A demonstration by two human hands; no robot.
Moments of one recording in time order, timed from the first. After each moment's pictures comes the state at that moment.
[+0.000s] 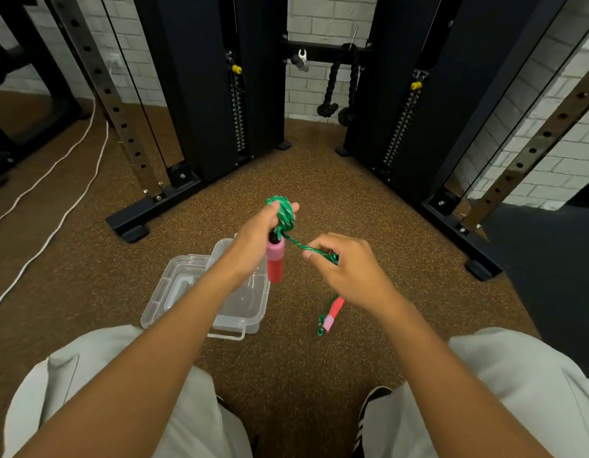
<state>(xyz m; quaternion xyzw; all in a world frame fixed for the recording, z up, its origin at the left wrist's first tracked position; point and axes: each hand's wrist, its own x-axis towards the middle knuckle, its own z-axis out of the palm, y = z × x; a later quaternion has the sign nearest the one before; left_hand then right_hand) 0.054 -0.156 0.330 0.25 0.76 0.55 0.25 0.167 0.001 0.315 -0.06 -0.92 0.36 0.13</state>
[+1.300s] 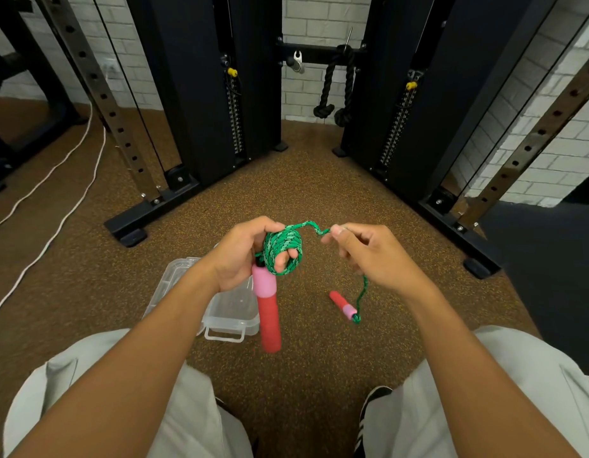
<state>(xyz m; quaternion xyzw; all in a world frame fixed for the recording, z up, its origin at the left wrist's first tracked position) 0.058 -0.163 0.351 0.18 0.54 0.67 0.47 0.184 0.035 0.340 -0.10 -0.84 0.52 0.09</state>
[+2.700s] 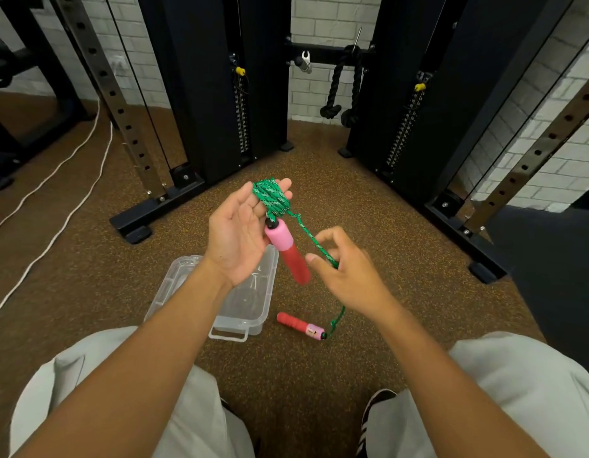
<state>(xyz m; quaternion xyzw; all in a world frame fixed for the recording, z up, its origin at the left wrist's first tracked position) 0.043 -0.164 0.346 0.15 0.46 0.81 0.32 0.166 -0.004 0.302 -0.11 -0.90 0.41 0.11</state>
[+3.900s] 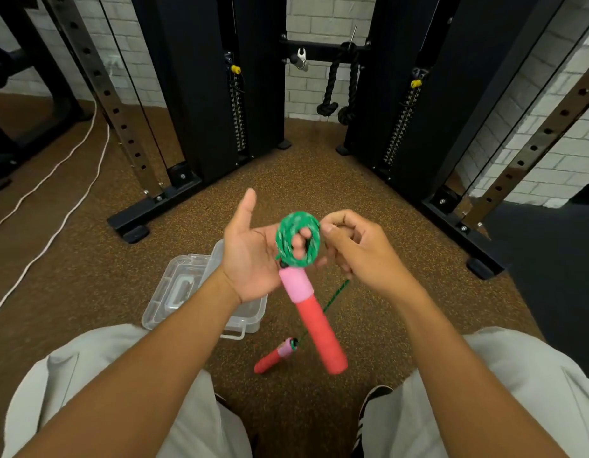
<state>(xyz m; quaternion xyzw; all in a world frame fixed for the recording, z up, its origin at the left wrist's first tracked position) 0.067 -0.149 0.329 0.16 0.30 0.76 0.55 0.173 0.019 0.338 -0.10 -0.79 0.59 0.13</state>
